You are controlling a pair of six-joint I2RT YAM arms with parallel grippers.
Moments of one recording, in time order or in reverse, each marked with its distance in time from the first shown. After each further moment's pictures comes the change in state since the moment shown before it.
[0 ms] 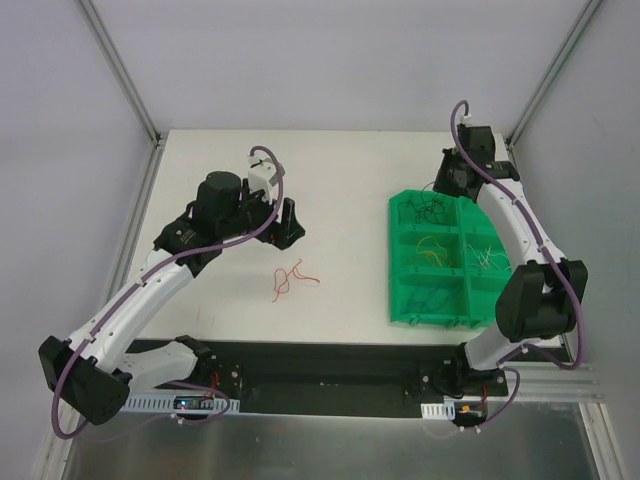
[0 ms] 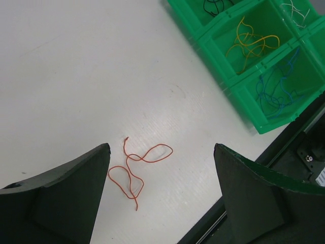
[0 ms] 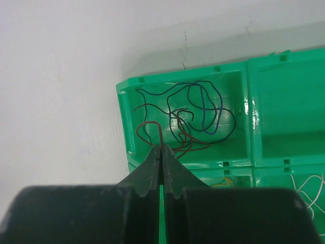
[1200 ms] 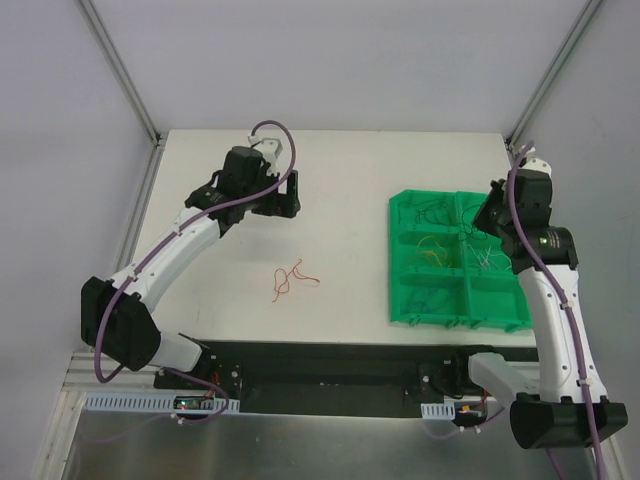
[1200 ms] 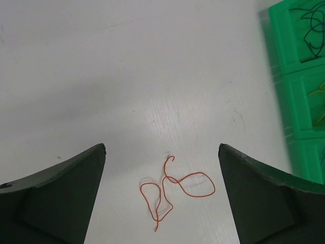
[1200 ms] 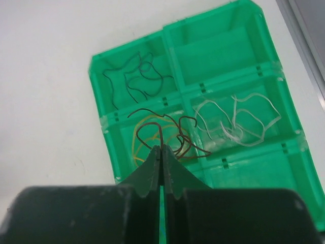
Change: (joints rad) left arm 0.063 0.309 0.136 -0.015 -0.236 -0.089; right arm -0.060 -0.584 -0.233 -0.138 0.129 0.026
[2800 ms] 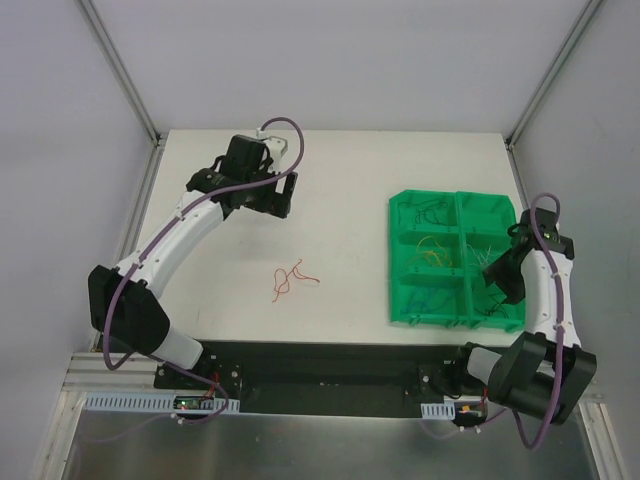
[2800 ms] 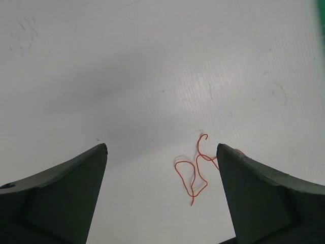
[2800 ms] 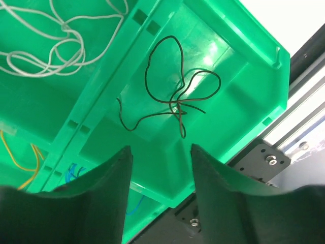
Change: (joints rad) left arm 0.026 0.113 0.201 -0.230 -0.030 0.181; right arm -0.391 0.148 -0.279 -0.294 0.042 0.240
